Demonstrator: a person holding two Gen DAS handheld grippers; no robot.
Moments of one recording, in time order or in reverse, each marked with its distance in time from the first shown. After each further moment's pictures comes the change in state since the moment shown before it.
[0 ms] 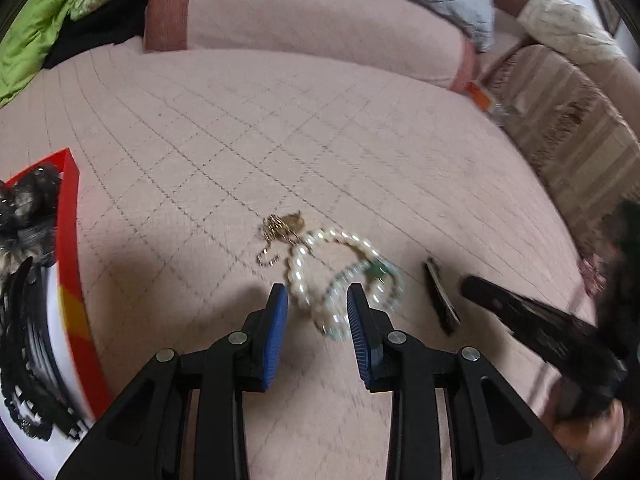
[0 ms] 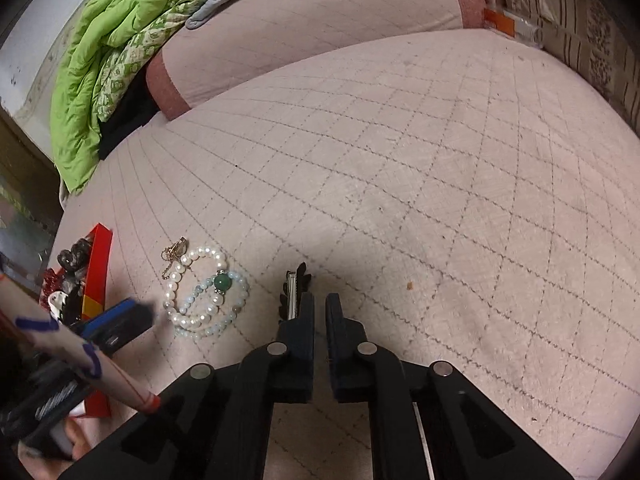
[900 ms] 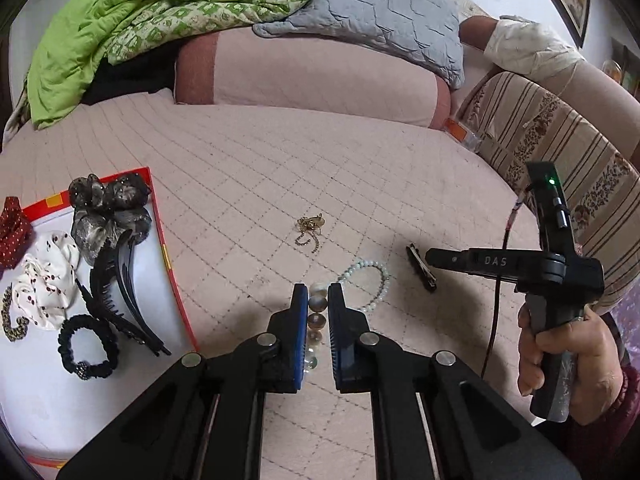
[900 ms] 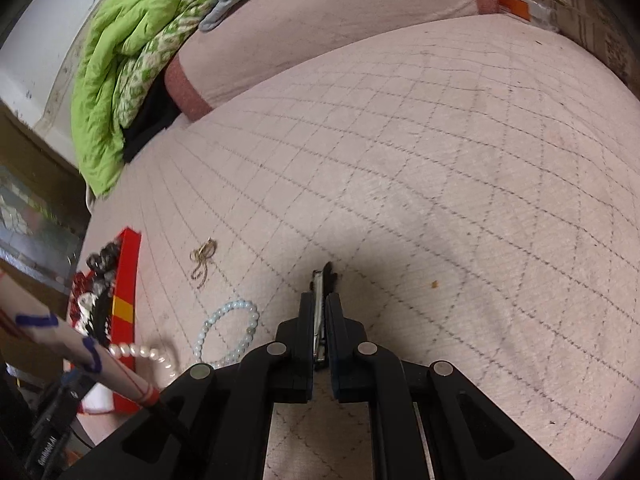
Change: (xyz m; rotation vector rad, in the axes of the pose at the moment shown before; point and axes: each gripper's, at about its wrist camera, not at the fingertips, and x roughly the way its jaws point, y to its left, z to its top) left arm -0.100 0.025 -0.062 0.066 -0.209 -0.014; right arm 0.005 0.007 0.006 0.001 0.034 0.107
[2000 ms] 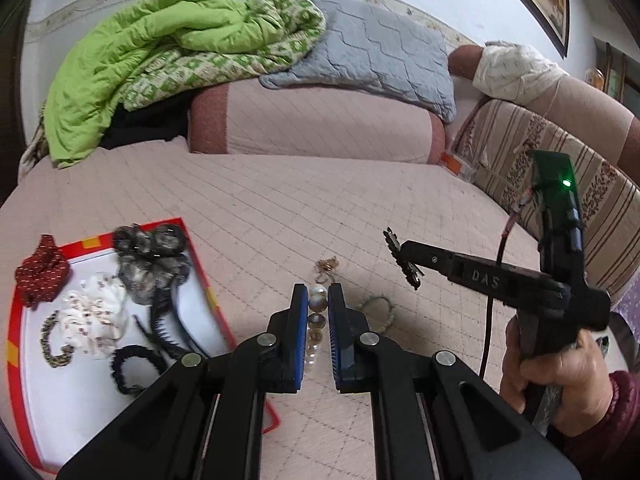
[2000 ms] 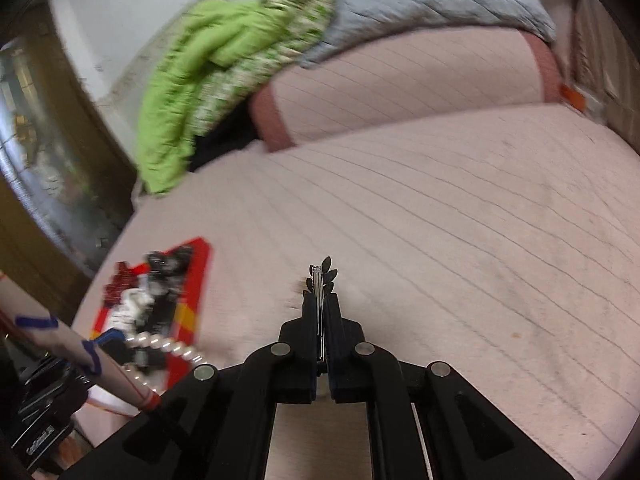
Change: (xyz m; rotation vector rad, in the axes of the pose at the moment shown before) left arm -0.052 0.010 0.005 0.037 -0.157 0.030; right arm -0.032 0.085 -0.013 -0.215 -0.230 0.111
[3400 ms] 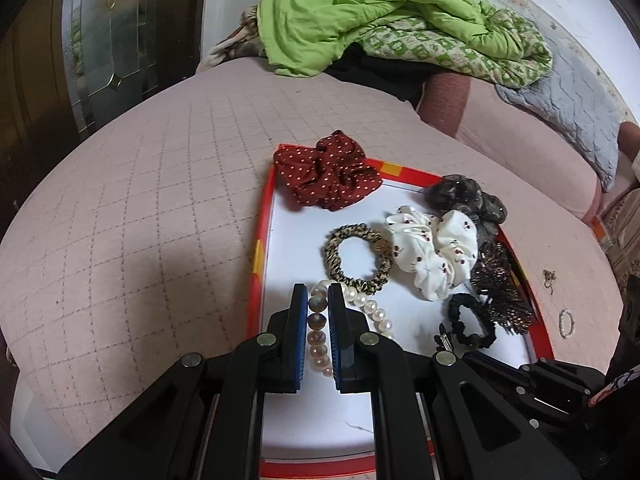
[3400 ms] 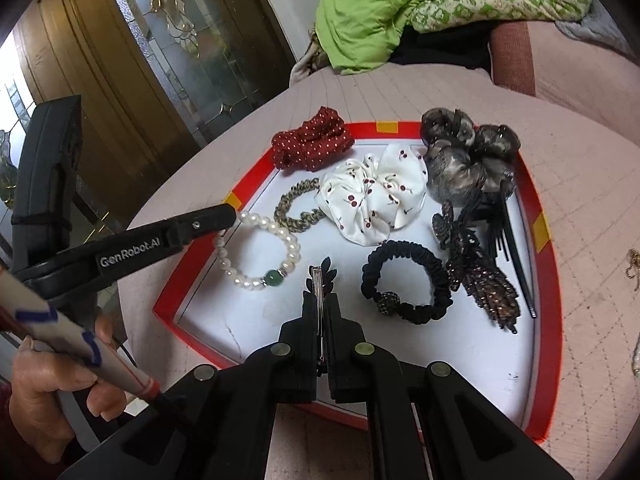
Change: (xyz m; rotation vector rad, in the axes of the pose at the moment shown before) left arm -0.064 0.227 -0.069 -0.391 0.094 0.412; right arm 0.093 0.236 -0.108 -0.373 0.259 0.325
